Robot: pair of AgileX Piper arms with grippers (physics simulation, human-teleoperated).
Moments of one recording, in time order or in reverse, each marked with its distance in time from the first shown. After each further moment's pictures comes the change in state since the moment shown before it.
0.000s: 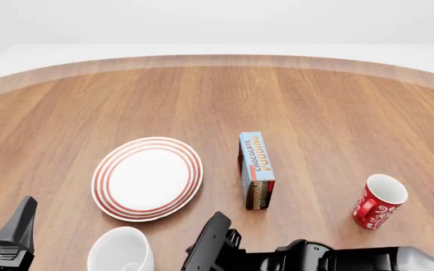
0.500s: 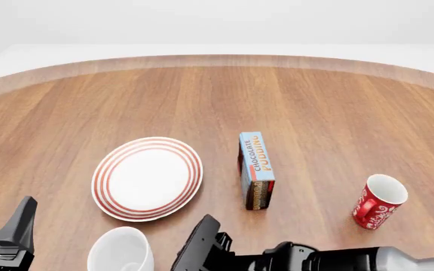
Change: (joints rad) left arm 0.000 0.000 0.000 0.000 0.000; right arm 0.022 0.052 -0.038 -0.011 0.026
